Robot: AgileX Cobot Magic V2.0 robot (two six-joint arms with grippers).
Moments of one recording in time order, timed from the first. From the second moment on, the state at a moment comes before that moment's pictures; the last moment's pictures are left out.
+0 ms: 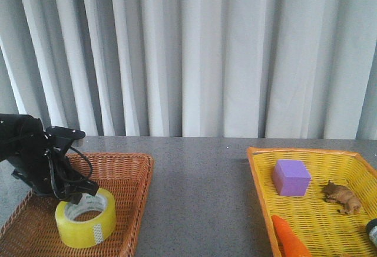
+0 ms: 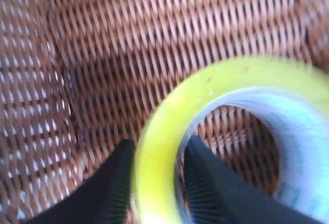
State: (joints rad) left arm -0.09 1.95 -1.67 -0.04 0.93 0.10; right arm 0.31 0.64 -1.04 -0.64 0.63 0.35
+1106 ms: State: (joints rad) left arm -0.09 1.48 -1.70 -0.10 0.89 0.07; right arm 0.31 0.64 -1.04 -0.64 0.63 0.35
